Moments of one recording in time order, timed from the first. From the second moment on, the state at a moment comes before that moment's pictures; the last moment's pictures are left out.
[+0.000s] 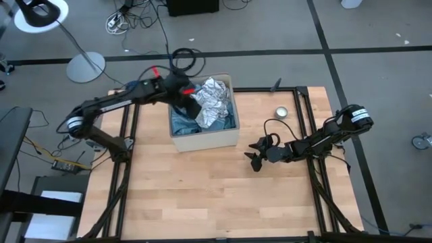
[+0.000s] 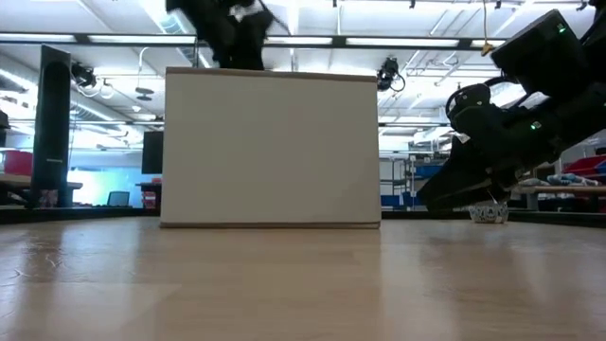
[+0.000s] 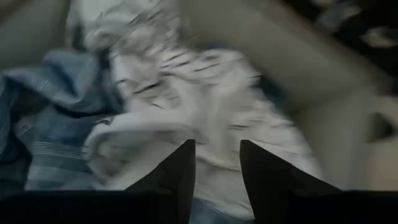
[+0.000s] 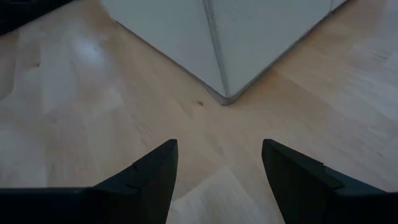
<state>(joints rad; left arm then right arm) 0.44 1.41 1.34 -0.72 0.06 -0.32 0.25 1.47 0.26 0.60 0.55 0.66</state>
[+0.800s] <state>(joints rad) -0.13 0.76 0.92 -0.49 -0.32 -0.29 0.25 1.47 0.26 0.61 0.51 0.36</state>
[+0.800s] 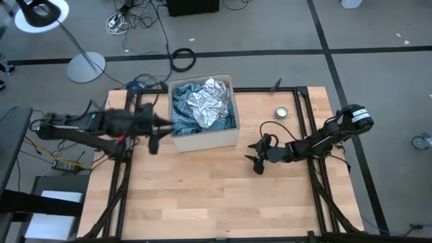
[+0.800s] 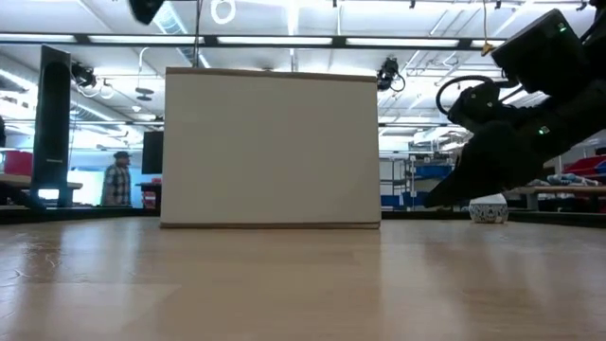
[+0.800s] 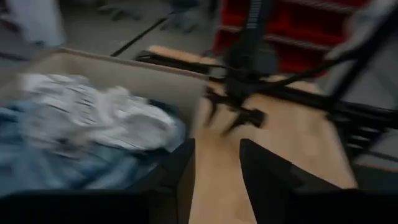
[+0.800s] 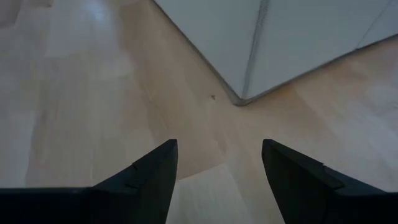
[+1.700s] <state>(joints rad) -0.26 0.31 0.06 0.04 -0.24 -0.22 0.15 0.90 0.26 0.14 0.21 0.31</state>
